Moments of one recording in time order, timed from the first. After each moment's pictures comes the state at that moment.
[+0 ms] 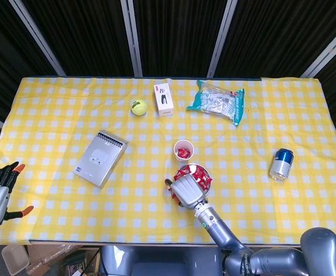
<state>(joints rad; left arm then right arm) -0.10 -1.09 -0.01 -1.73 1.43 1.39 0.06 0.74 -1.77 0.06 -1.53 -1.12 1.07 -0.67</state>
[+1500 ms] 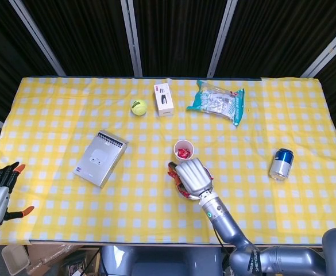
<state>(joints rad) -0.10 -1.08 -0.01 -1.73 1.42 1.39 0.05 0.73 -1.63 0.23 -1.75 -1.08 1.13 -0.66</state>
